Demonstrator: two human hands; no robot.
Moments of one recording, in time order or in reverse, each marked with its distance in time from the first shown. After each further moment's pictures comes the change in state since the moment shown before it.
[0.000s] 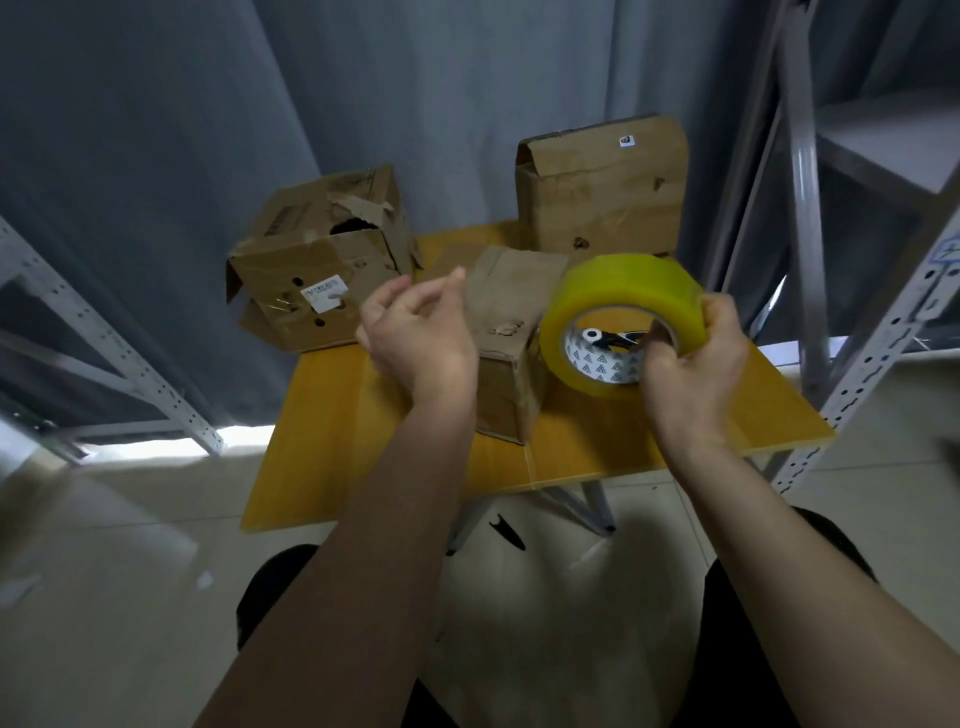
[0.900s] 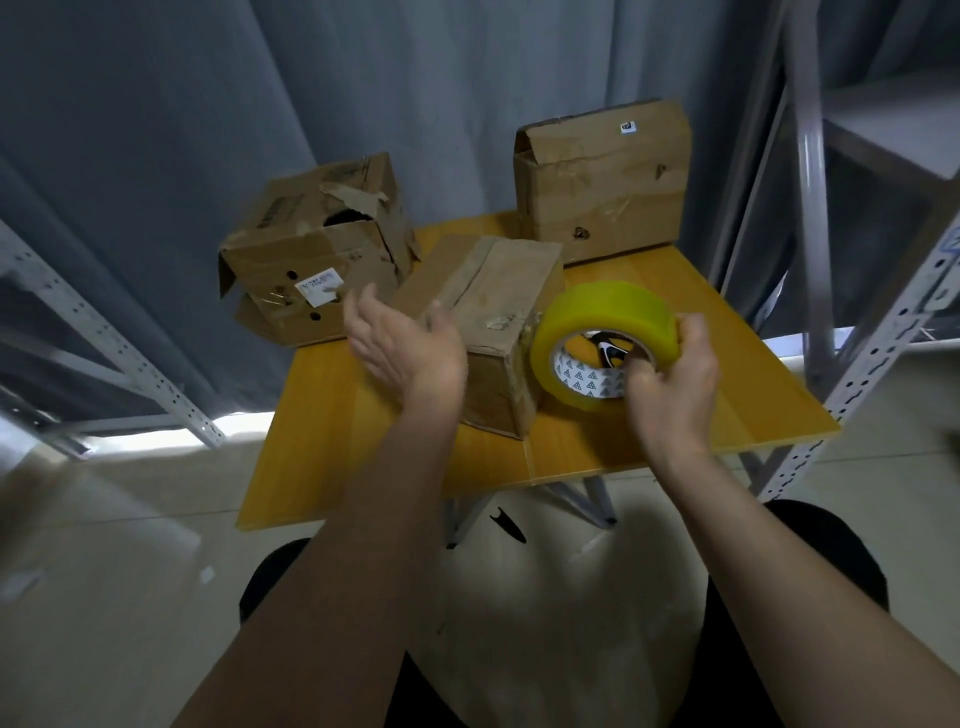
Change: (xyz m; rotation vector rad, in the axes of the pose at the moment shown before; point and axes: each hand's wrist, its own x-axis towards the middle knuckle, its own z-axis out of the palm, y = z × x) left_hand 0.011 -0.025 -0.002 0.375 -0.057 0.060; right_hand -0.012 0.027 0.009 -0.119 -0.092 0.073
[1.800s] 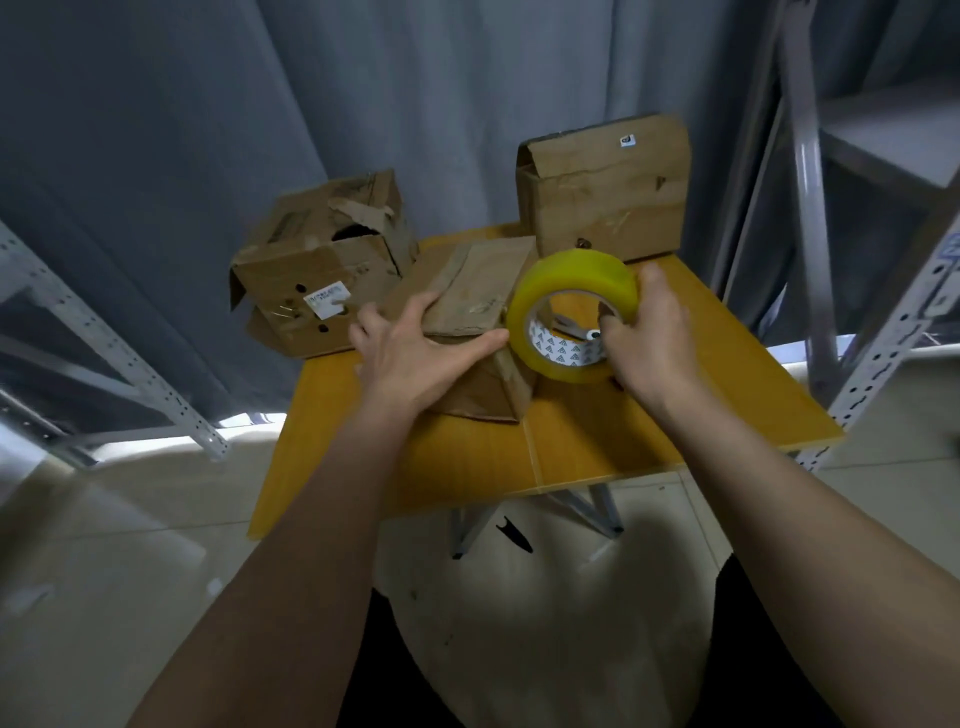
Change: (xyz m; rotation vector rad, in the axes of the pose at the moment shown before) left_hand 0.027 -0.012 -0.024 0.413 -0.515 0.135; right_hand 0.036 -0.043 0.011 -0.205 -0.223 -0.082
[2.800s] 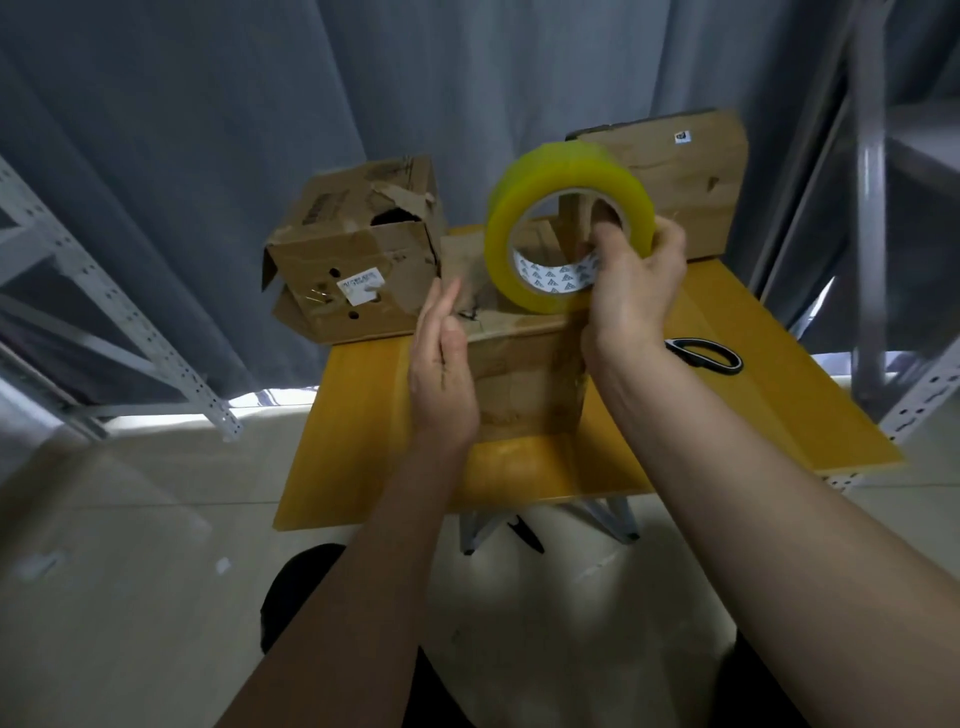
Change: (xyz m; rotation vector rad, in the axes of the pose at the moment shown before) left_hand -0.015 -0.027 0.032 -0.757 0.379 0.331; right_hand 0.009 -0.090 0.047 0.863 0.262 0.287
